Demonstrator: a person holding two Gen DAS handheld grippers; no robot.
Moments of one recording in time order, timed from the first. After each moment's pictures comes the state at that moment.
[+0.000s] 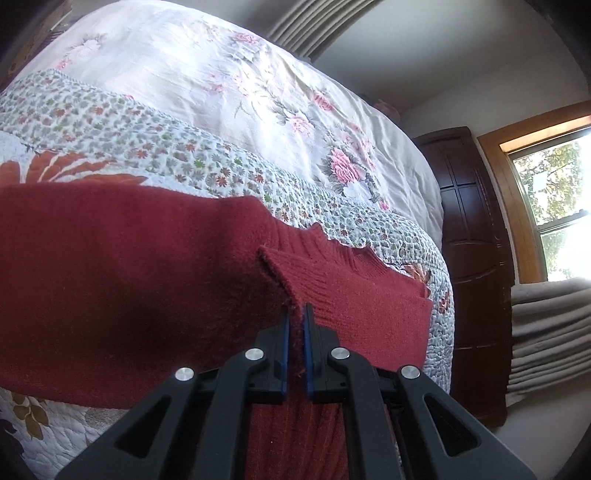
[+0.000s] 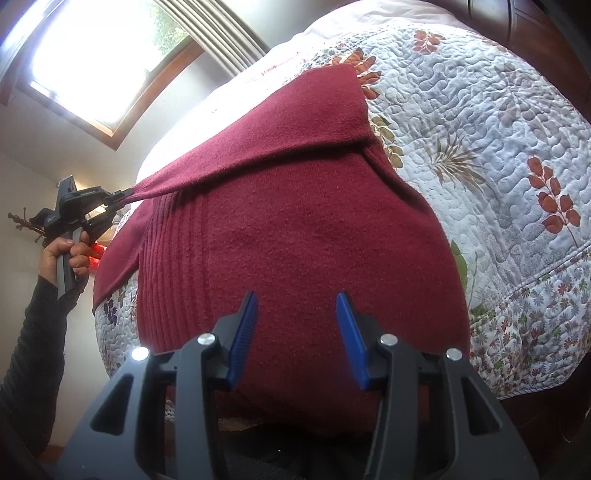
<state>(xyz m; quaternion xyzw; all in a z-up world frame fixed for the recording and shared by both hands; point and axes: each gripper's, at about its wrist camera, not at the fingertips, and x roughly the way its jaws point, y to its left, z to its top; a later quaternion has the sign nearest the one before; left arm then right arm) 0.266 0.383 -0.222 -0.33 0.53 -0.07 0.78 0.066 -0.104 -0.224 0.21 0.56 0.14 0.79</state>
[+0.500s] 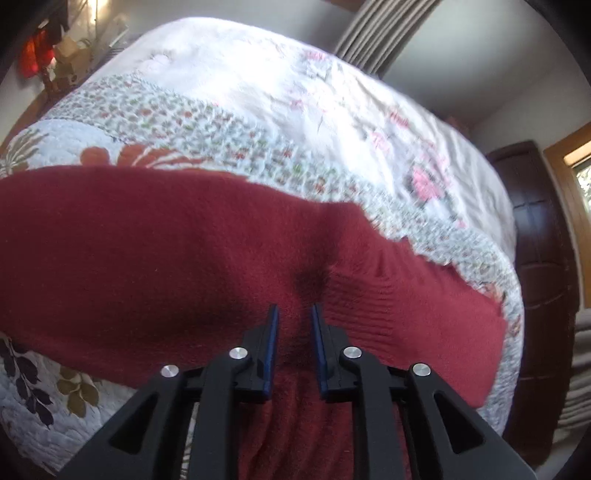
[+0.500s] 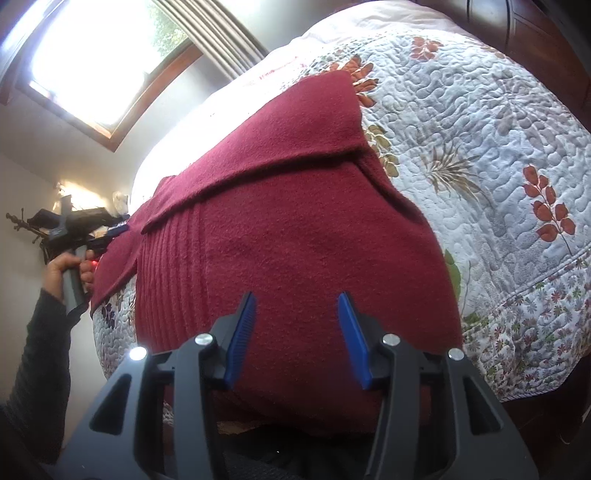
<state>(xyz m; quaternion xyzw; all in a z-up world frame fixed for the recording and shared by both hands) 0.238 0.386 -0.218 -0.30 0.51 0.06 0.81 0.069 -0.107 -0.221 0.20 0.55 0.13 0.80</state>
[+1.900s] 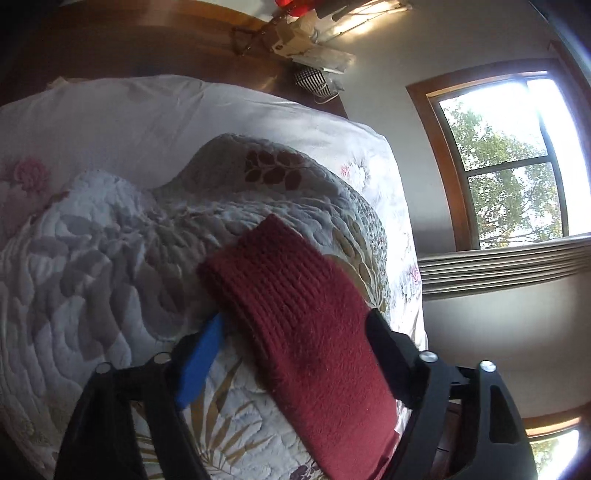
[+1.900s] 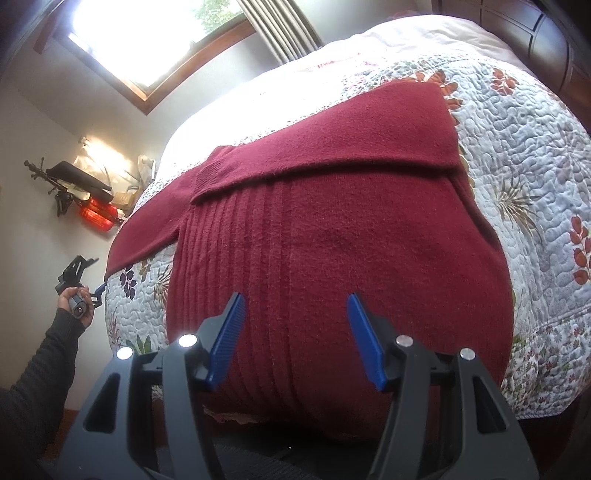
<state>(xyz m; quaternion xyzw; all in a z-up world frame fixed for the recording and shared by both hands) 0.000 0.756 -0.280 -0.61 0.28 0.28 0.69 0.070 -0.021 -0.191 0.14 0.55 0.20 0.80</state>
